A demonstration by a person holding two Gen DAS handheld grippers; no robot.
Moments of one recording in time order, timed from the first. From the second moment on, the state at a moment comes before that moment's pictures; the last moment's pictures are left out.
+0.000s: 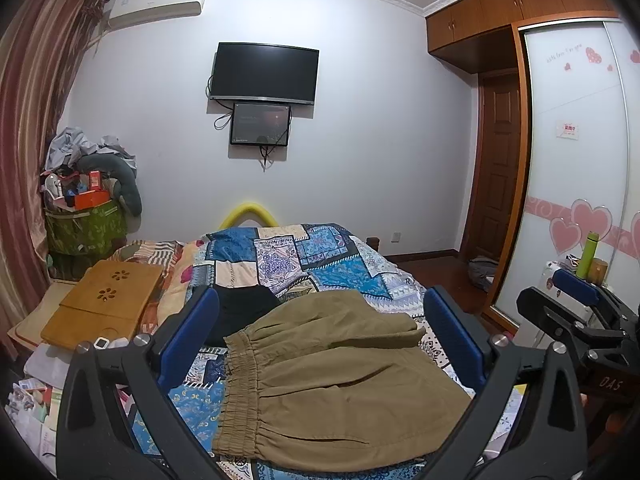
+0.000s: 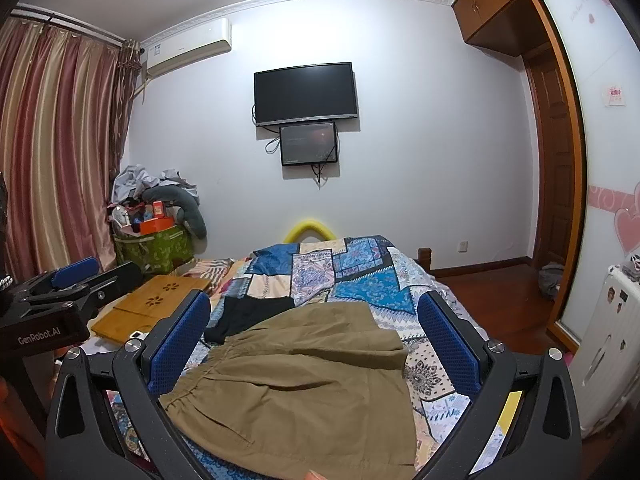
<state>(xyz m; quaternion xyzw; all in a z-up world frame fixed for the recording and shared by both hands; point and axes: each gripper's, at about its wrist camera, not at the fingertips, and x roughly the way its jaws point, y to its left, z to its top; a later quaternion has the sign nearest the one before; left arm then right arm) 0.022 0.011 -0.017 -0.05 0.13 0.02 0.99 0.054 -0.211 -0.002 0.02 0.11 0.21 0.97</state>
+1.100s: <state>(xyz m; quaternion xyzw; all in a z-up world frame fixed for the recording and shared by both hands) 0.034 0.009 -0.023 -0.04 0.13 0.02 0.99 0.057 -0.205 -0.005 0.03 0.13 0.21 0.97</state>
